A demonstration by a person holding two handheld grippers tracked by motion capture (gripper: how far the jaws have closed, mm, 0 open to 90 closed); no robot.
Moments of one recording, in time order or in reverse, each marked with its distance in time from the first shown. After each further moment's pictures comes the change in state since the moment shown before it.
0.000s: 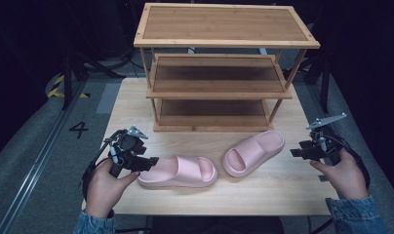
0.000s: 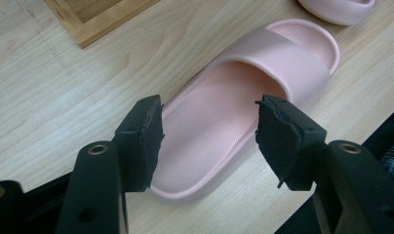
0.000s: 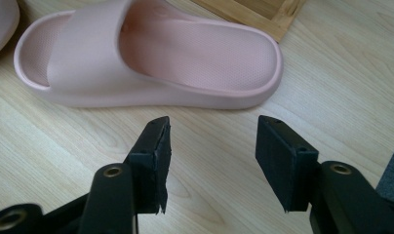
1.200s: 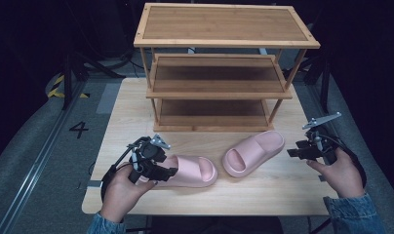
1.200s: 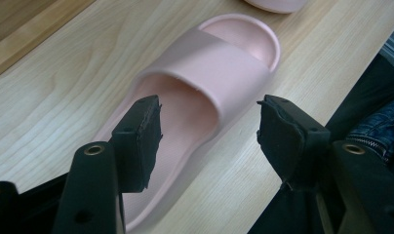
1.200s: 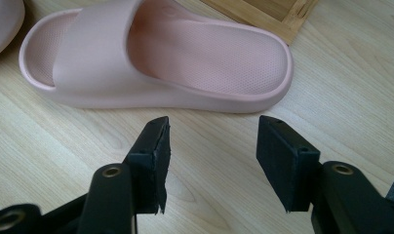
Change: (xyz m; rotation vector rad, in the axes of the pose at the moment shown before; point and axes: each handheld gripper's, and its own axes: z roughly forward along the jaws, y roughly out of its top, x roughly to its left) left arm -0.042 0.015 0.032 0.037 -0.121 0.137; right arm 0.004 0.004 0.005 0.014 0.010 -0.013
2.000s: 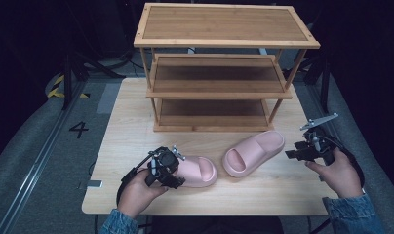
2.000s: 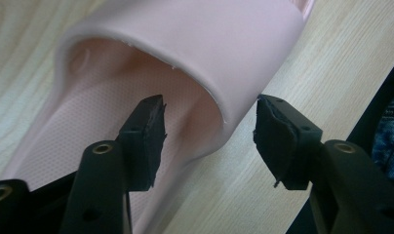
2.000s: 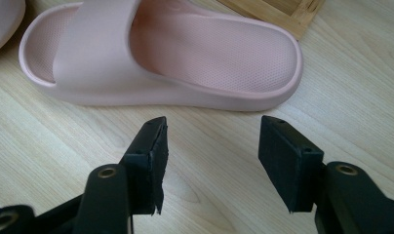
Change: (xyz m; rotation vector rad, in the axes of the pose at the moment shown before) left arm 0.002 -0.006 0.070 0.176 -0.042 0.043; right arm 0.001 0.000 0.007 0.014 0.017 -0.001
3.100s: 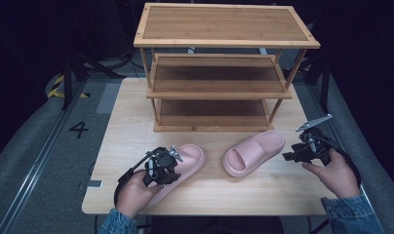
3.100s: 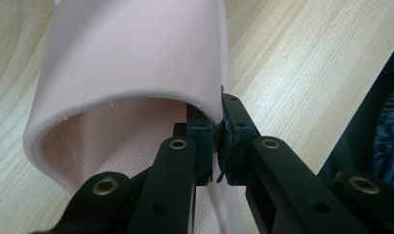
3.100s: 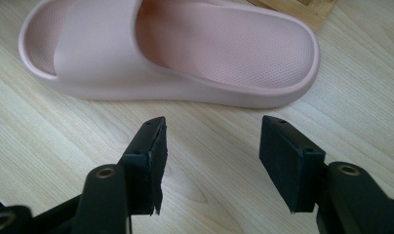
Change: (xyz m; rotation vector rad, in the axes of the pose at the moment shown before) left arm -0.004 -0.004 -0.016 -0.043 0.026 0.039; right arm 0.004 0.001 0.009 0.033 0.019 -0.009
